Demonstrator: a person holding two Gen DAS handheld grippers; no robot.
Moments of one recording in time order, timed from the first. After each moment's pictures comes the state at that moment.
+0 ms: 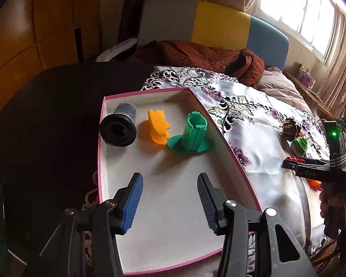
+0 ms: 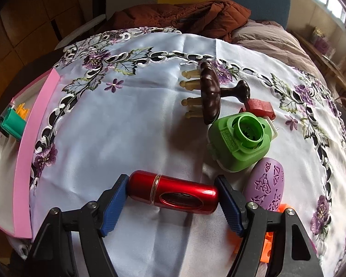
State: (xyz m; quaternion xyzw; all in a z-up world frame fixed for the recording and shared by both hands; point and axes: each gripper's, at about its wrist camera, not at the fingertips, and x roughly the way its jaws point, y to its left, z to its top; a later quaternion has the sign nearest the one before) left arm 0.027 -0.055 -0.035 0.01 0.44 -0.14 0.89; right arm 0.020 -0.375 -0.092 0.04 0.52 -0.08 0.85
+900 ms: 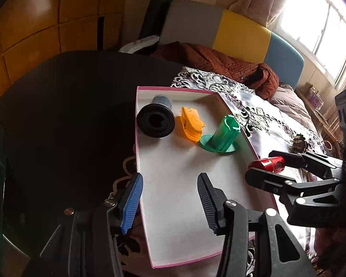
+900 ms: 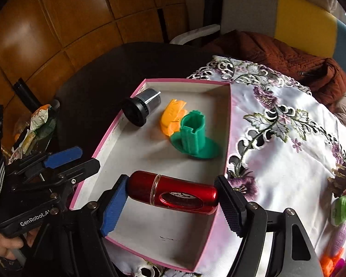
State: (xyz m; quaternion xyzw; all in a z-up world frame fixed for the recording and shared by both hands) left arm 0.027 0.001 -0.043 -0.05 0.44 -0.11 0.89; right arm 0.037 -0.165 -0.035 -0.01 0.48 0.18 0.86
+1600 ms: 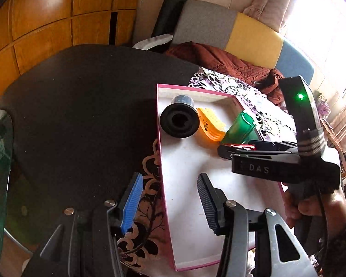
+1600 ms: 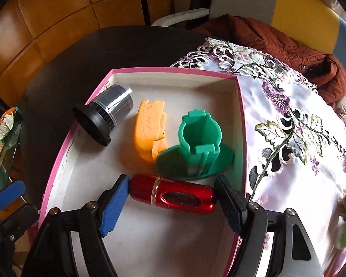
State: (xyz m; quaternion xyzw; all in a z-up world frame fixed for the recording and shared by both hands) left arm 0.032 0.022 -0.049 -0.07 0.44 -0.09 0.89; right arm 0.110 -0.145 -0.083 -0.03 0.52 0.12 0.85
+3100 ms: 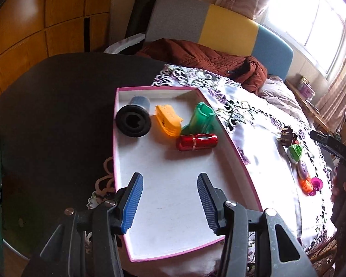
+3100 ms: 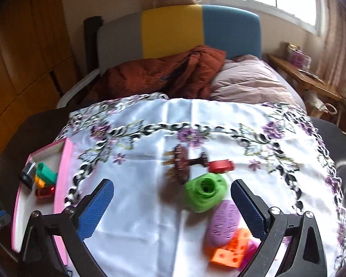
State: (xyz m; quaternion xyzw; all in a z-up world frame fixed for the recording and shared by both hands) left arm 0.020 -0.032 -0.029 -0.03 0.45 -0.15 0.88; right arm -0.007 -0.415 -0.001 0.10 0.39 -0.14 0.91
